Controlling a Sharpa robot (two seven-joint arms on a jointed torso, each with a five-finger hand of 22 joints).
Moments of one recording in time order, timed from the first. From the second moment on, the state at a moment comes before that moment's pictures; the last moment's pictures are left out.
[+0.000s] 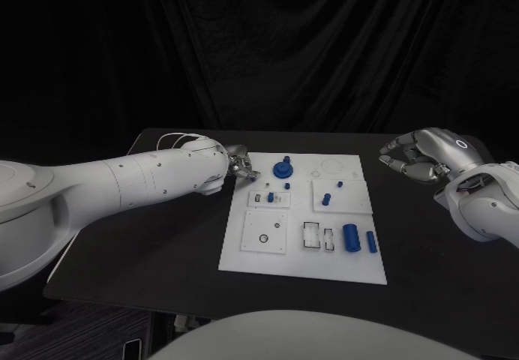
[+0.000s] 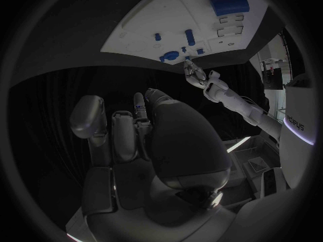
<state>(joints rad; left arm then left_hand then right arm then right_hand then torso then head) 1.22 -0.55 -0.21 1.04 -1.14 -0.07 -0.27 1.22 0.07 0.03 0.27 0.46 0.90 0.05 0.33 1.25 1.46 -0.01 1.57 1.31 1.47 -0.06 1.57 1.31 0.05 1.46 0.06 1.42 1.31 1.29 -0.99 -0.25 1.51 -1.48 -0.66 -0.04 1.42 -0.05 0.22 0.28 0.33 0.97 0.10 0.19 0.19 1.43 0.03 1.49 1.31 1.46 -0.04 1.32 1.31 0.09 1.40 0.07 1.03 1.31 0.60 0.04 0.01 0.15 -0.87</state>
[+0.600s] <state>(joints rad) 1.22 -0.55 -0.21 1.04 -1.14 -0.06 -0.27 1.26 0.01 0.21 0.27 0.60 0.95 0.04 0.27 1.22 1.46 -0.01 1.57 1.31 1.47 -0.06 1.57 1.31 0.05 1.46 0.05 1.42 1.31 1.29 -0.99 -0.25 1.51 -1.48 -0.66 -0.04 1.43 -0.05 0.22 0.28 0.34 0.98 0.11 0.19 0.19 1.43 0.03 1.49 1.31 1.46 -0.04 1.32 1.31 0.09 1.40 0.07 1.03 1.31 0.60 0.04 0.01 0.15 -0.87</state>
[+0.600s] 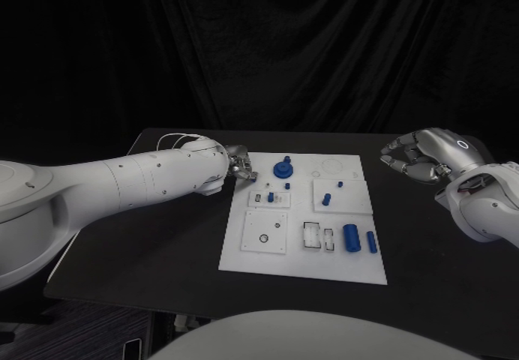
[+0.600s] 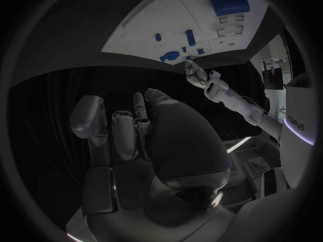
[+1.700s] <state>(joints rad) 1.22 -0.78 -0.21 1.38 -1.07 -0.19 -0.26 1.17 -0.09 0.47 0.16 0.46 1.02 0.03 0.22 1.23 1.47 -0.02 1.57 1.31 1.46 -0.06 1.57 1.31 0.05 1.45 0.05 1.41 1.31 1.29 -1.01 -0.25 1.52 -1.48 -0.66 -0.05 1.44 -0.06 0.23 0.28 0.34 0.98 0.11 0.19 0.19 1.43 0.03 1.48 1.31 1.46 -0.04 1.32 1.31 0.09 1.40 0.07 1.03 1.31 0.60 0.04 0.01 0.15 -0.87</state>
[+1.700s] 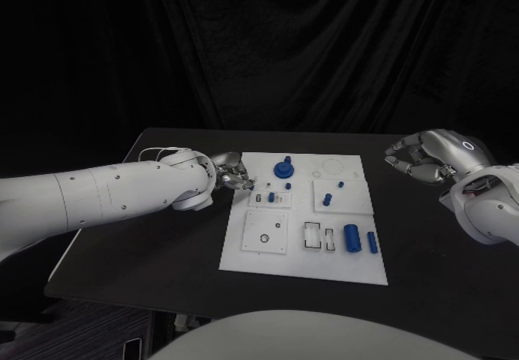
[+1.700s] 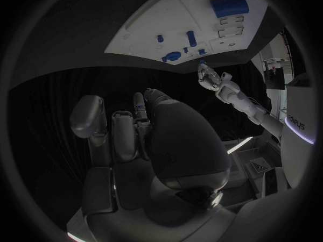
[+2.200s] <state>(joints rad) 1.19 -0.77 -0.21 1.40 -1.06 -0.23 -0.26 1.16 -0.08 0.48 0.15 0.42 1.02 0.03 0.21 1.23 1.47 -0.02 1.57 1.31 1.47 -0.06 1.57 1.31 0.05 1.45 0.04 1.40 1.31 1.29 -1.01 -0.25 1.53 -1.48 -0.66 -0.05 1.44 -0.06 0.23 0.28 0.34 0.98 0.11 0.19 0.19 1.43 0.03 1.48 1.31 1.46 -0.04 1.32 1.31 0.09 1.40 0.07 1.03 1.31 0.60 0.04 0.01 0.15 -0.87</state>
